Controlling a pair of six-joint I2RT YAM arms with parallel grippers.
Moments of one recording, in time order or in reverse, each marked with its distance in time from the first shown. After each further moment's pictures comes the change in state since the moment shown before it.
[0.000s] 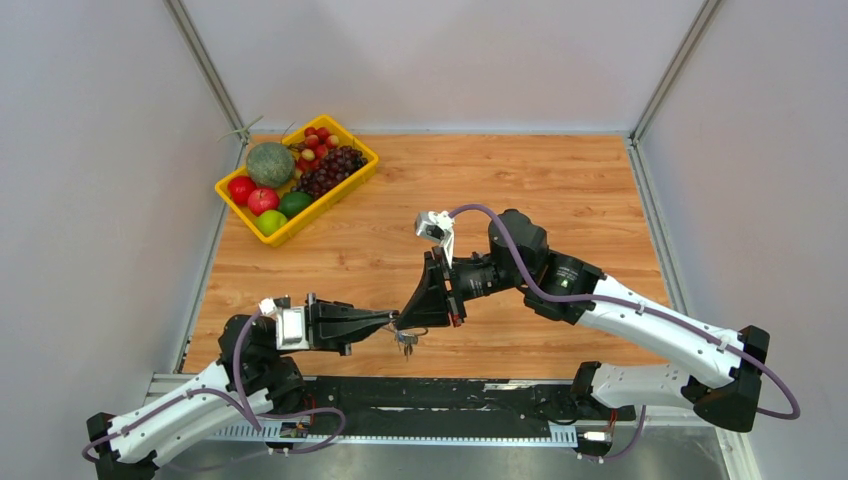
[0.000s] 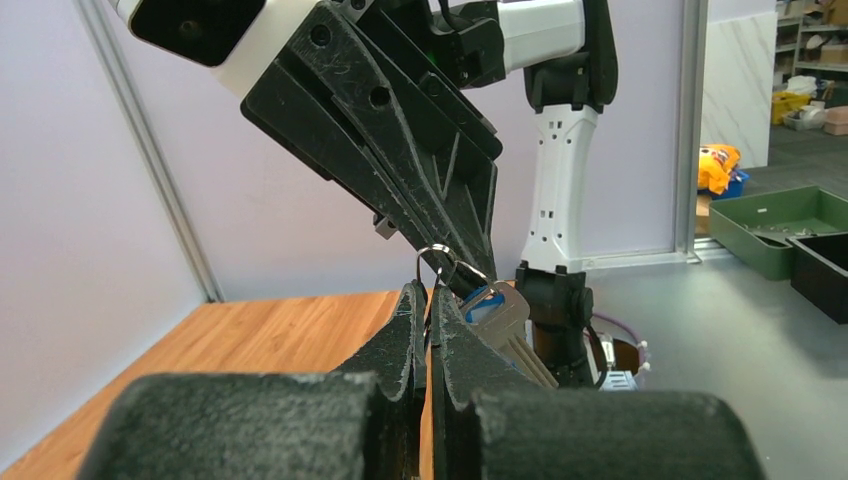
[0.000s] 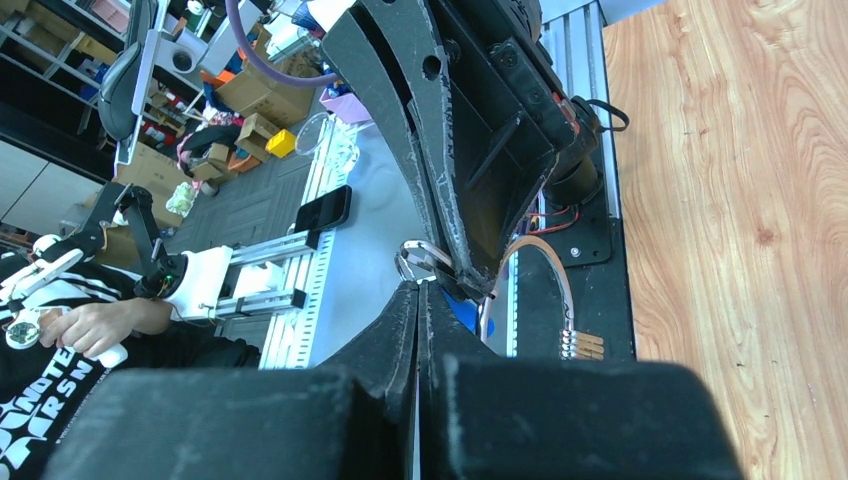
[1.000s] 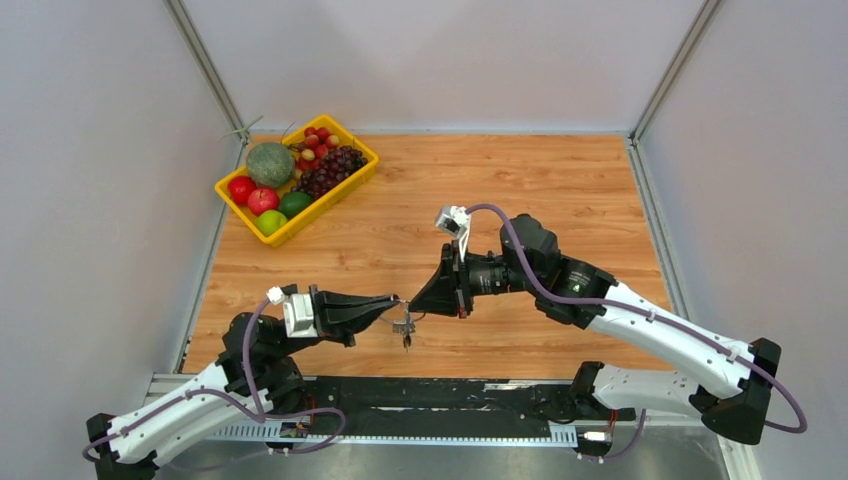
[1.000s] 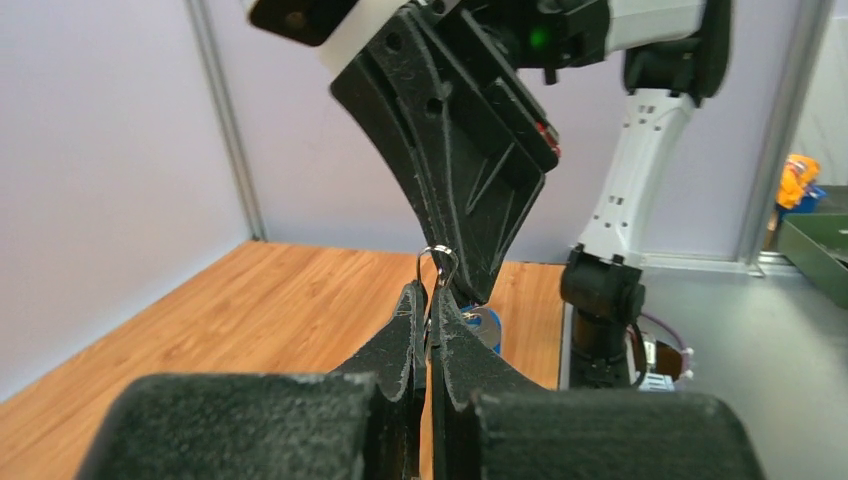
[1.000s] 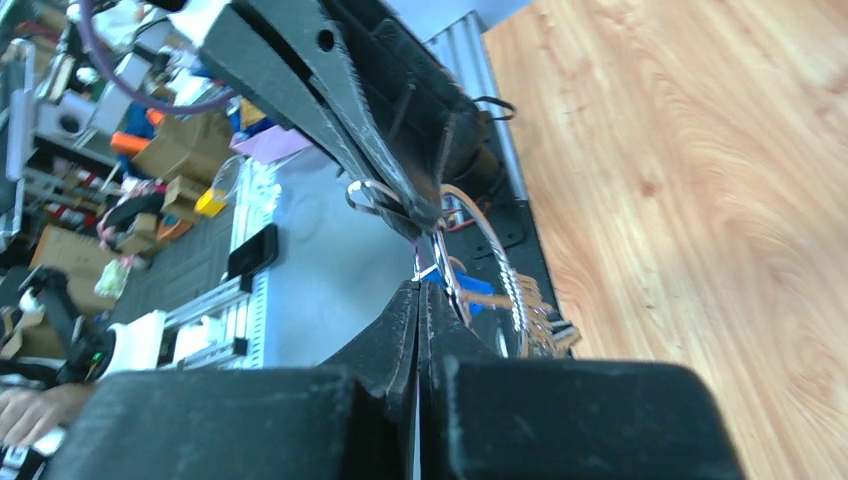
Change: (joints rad) left arm -0.001 -0.010 0.001 -0.080 -0.141 0.001; right arm -0.034 -0.066 -0.083 -0.033 0.148 -0.004
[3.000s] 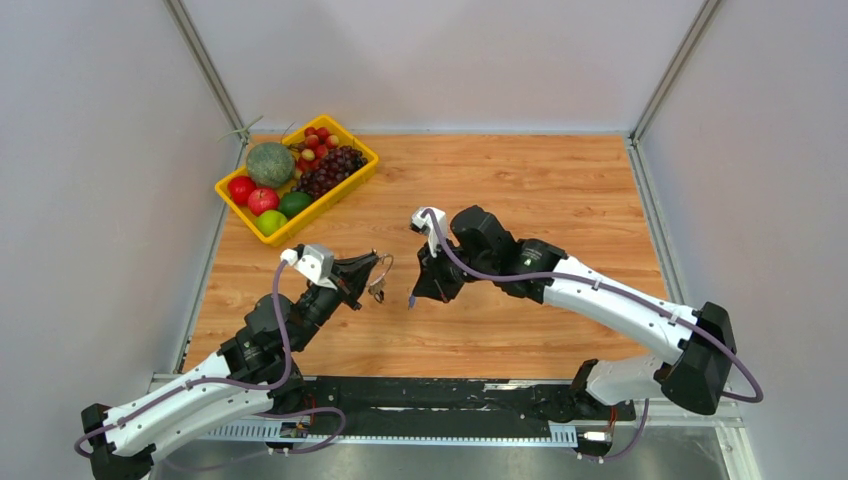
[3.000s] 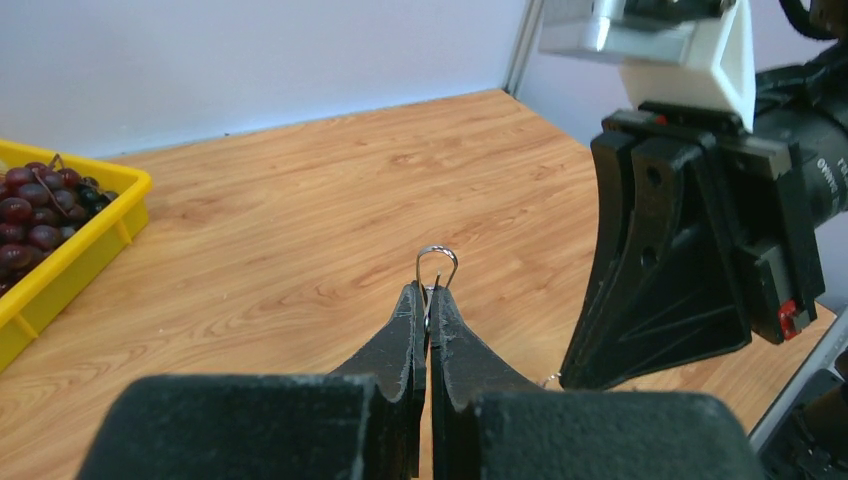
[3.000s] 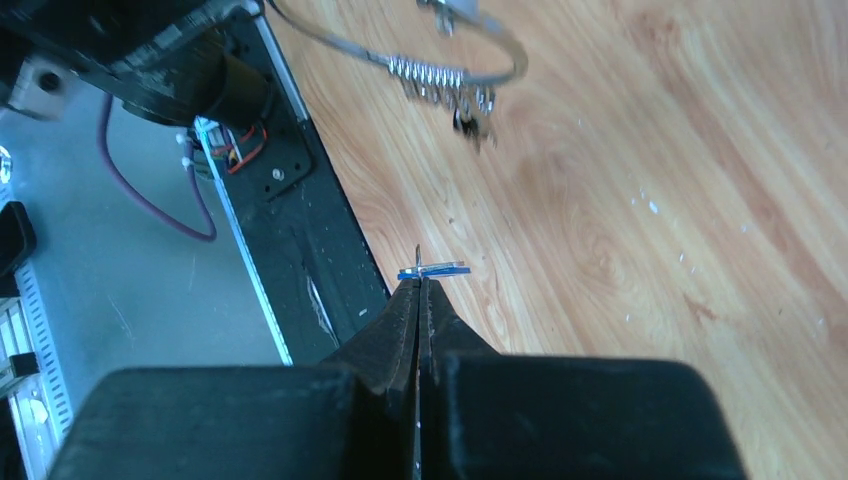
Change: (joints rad) left arm 0.000 0.135 0.105 -0.297 -0.690 -0.075; right arm -0.070 0.232 0.058 -0.256 0.237 -0.269
